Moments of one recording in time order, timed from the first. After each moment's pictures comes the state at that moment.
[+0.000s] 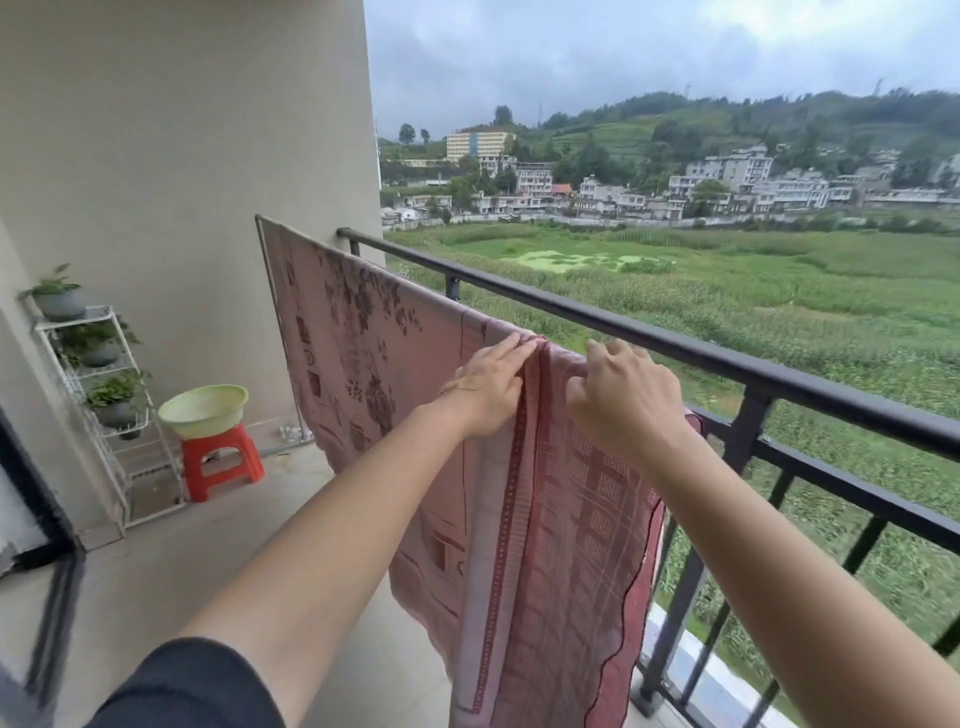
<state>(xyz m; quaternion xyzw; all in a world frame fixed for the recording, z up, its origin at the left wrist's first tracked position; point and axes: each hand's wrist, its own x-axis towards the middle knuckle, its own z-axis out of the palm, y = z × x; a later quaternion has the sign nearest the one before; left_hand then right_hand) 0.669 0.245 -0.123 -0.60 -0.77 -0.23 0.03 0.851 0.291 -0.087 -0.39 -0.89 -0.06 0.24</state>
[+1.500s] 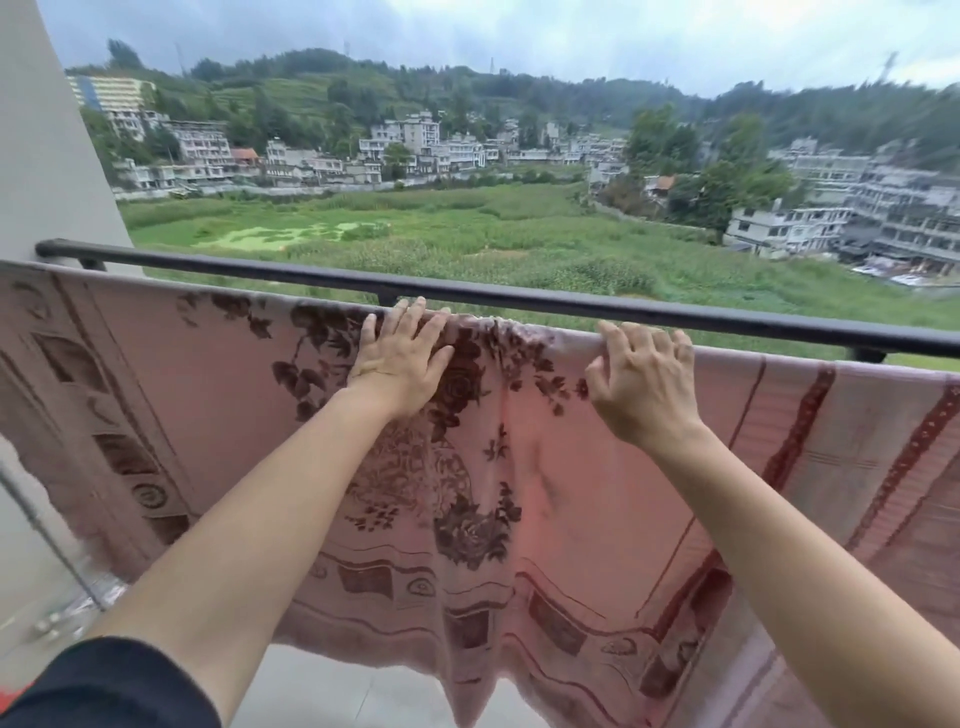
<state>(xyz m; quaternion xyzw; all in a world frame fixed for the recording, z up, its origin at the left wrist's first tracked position) 0.014 0.404 -0.126 -0.74 -0.63 -0.18 0.14 0.292 0.361 -0.117 -0.67 -0.69 -0.17 0.22</state>
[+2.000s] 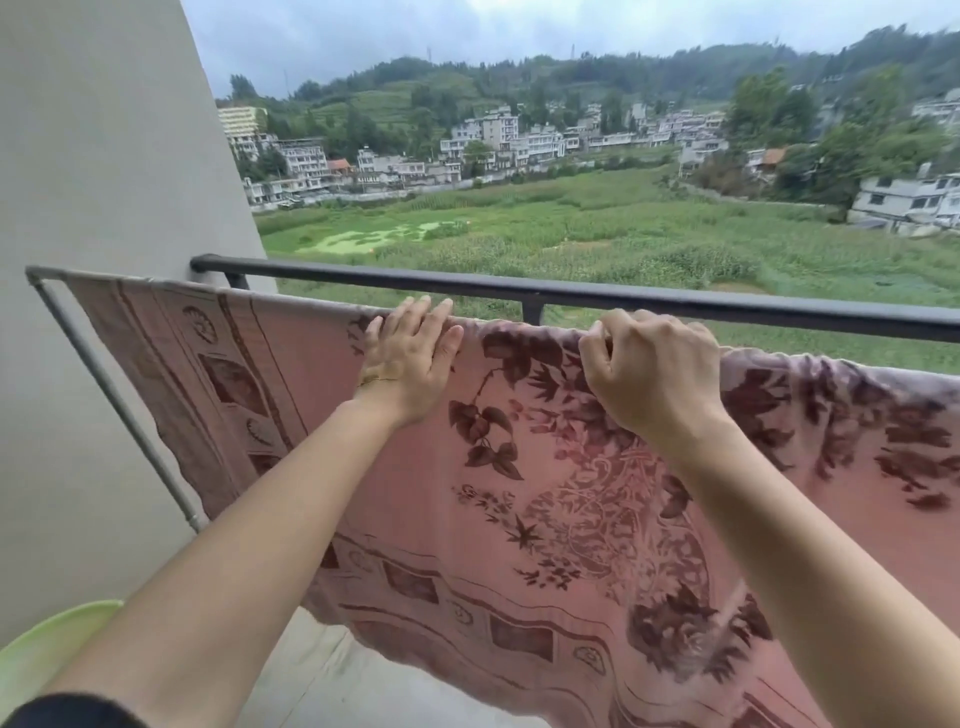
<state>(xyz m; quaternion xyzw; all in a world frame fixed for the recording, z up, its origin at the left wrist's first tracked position) -0.238 0.479 -0.136 -0.70 -0.65 -0.24 0.16 0.025 0.457 -0.107 -0.59 -0.72 -0.20 0.30</state>
